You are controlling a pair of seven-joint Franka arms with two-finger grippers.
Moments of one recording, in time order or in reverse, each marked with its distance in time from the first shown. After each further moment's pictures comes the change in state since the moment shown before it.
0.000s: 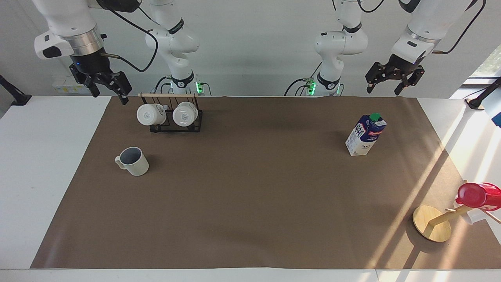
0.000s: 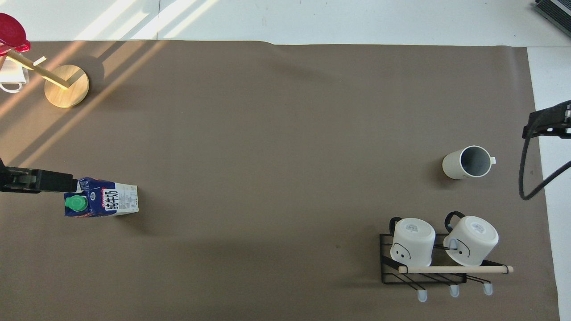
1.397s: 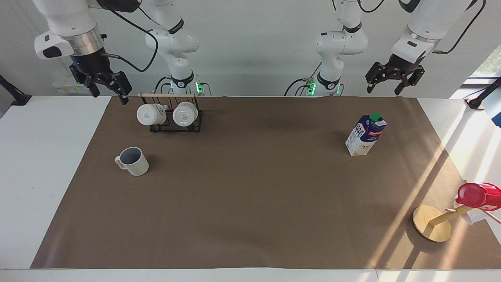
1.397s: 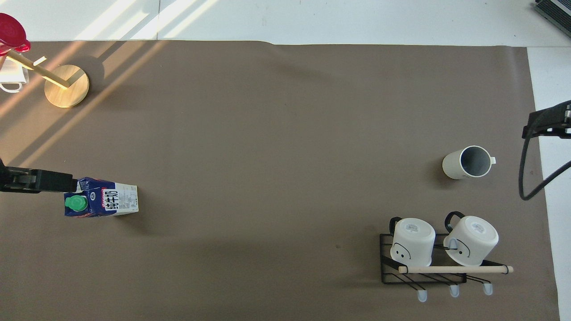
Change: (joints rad) left arm 0.000 0.000 0.000 0.000 0.000 0.000 0.000; right arm 0.000 0.000 0.000 0.000 0.000 0.000 -0.019
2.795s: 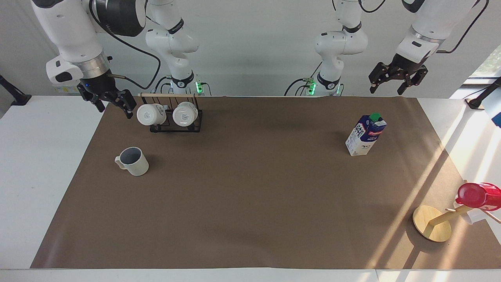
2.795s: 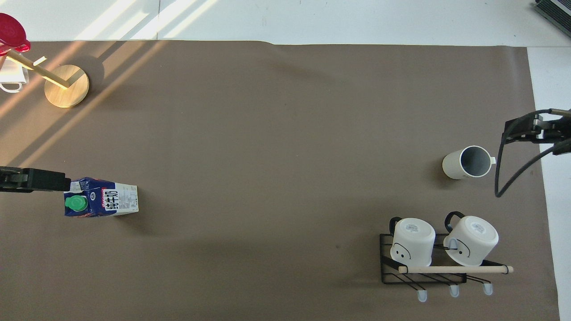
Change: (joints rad) left arm 0.023 0.000 0.004 0.000 0.000 0.000 -0.001; right arm -0.013 -0.003 -0.002 -0.180 0.000 0.144 -0.029
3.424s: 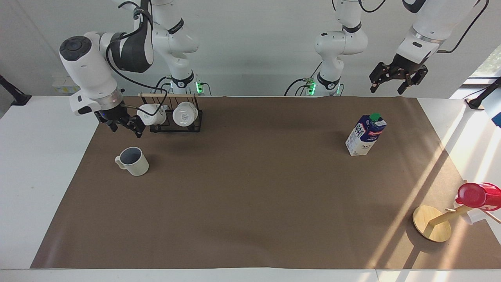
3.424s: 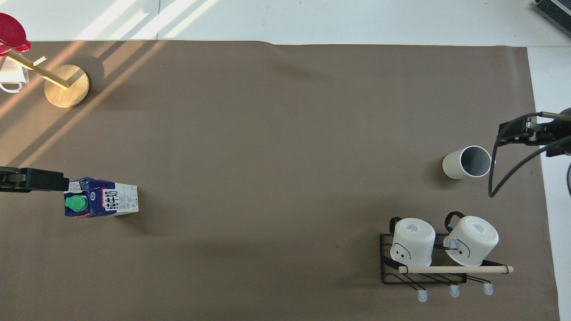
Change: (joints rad) left arm 0.003 -0.022 -0.001 -0.042 0.000 0.013 0.000; right arm -0.036 0.000 -0.002 -0.276 0.000 0.236 0.000
